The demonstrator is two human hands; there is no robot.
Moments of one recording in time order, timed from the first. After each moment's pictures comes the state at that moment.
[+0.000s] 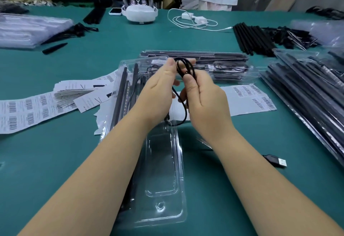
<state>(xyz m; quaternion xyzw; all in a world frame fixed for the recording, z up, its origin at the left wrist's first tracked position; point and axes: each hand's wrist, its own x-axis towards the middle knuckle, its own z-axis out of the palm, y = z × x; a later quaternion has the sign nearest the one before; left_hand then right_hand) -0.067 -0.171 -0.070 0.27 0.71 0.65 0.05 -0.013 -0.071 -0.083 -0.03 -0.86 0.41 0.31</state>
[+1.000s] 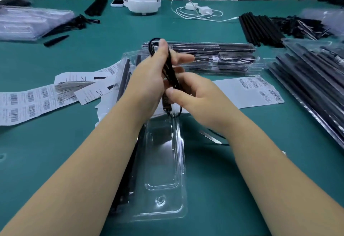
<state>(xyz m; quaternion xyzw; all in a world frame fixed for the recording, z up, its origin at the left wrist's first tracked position) -0.079 -0.173 -0.067 0.21 0.61 0.75 0.12 -0.012 -0.065 -0.077 0.05 -0.82 0.56 0.08</state>
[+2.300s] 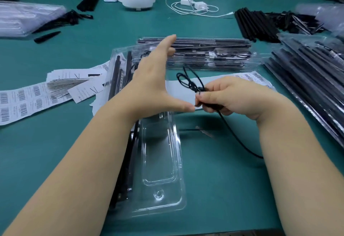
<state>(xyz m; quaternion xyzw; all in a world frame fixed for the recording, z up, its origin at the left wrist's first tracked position) -0.074 -0.195 -0.065 0.37 0.85 0.37 0.02 -0.003 -0.010 -0.064 -0.04 -0.87 0.47 -0.10</state>
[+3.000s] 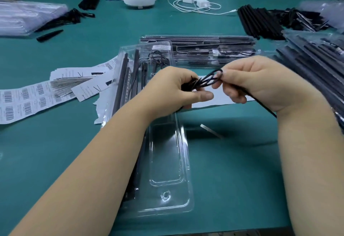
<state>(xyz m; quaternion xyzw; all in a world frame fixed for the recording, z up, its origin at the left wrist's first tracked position) -0.072 -0.176 -0.077 0.40 0.79 0.45 0.09 0.007 0.007 -0.052 0.04 -0.81 0.58 0.02</state>
